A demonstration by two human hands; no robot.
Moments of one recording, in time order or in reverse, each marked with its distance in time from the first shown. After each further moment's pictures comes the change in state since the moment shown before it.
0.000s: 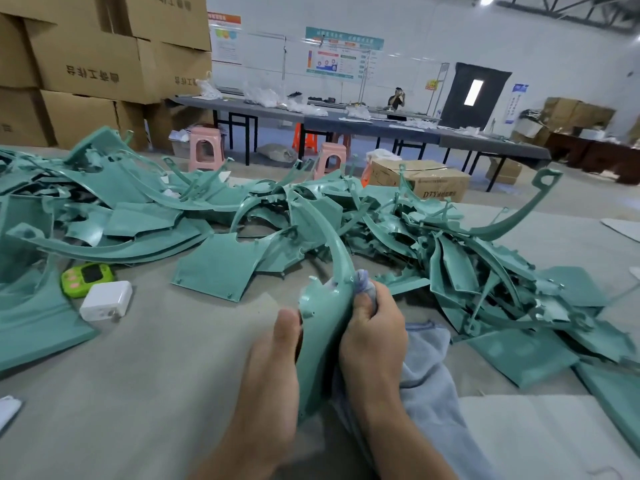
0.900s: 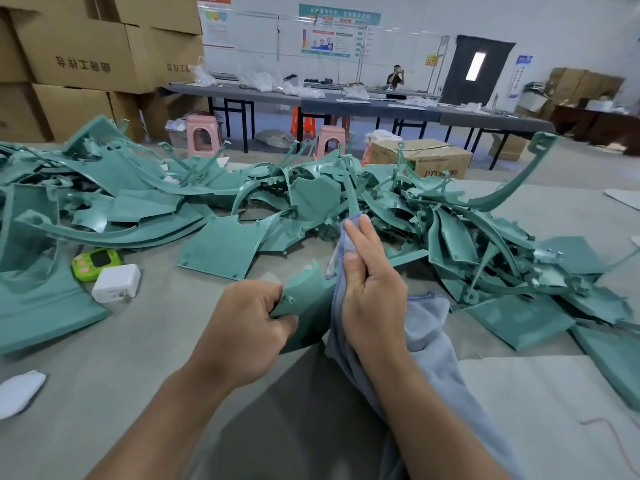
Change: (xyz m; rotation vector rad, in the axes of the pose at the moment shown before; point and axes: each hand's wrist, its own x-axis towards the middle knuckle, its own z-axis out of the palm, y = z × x) left_hand 0.025 0.026 -0.051 0.847 -0.203 0.323; right_hand 0.010 0.000 -0.005 0.017 -0.155 -0.348
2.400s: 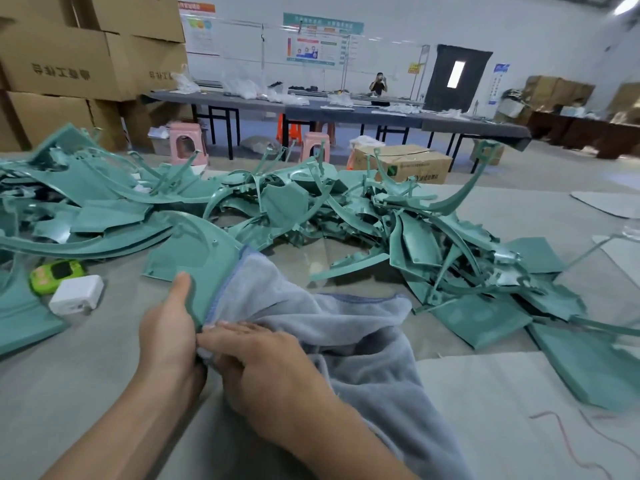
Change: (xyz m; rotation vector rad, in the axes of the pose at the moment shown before) left_hand 0.013 -0.019 0.021 -0.996 0.649 -0.745; right_hand -0.059 -0.022 0.017 -0.040 -0.620 -0.363
